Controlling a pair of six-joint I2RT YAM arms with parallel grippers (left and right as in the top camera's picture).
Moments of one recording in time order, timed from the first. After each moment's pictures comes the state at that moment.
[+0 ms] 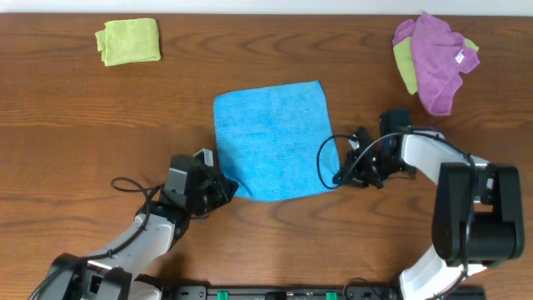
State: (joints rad) left arm -0.30 1.37 0.34 0.16 0.47 -0.83; right arm 0.01 1.85 0.96 -0.75 -0.63 0.11
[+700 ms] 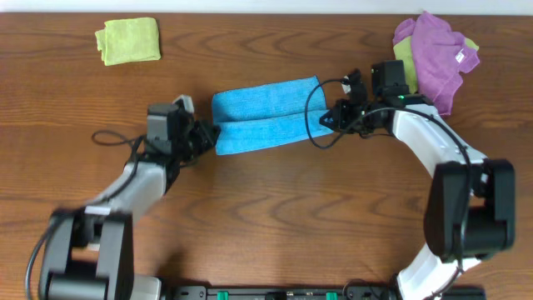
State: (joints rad) left arm -0.11 1.64 0.73 0.12 0.46 -0.70; right arm 0.10 1.90 1.23 -0.48 -0.63 0.26
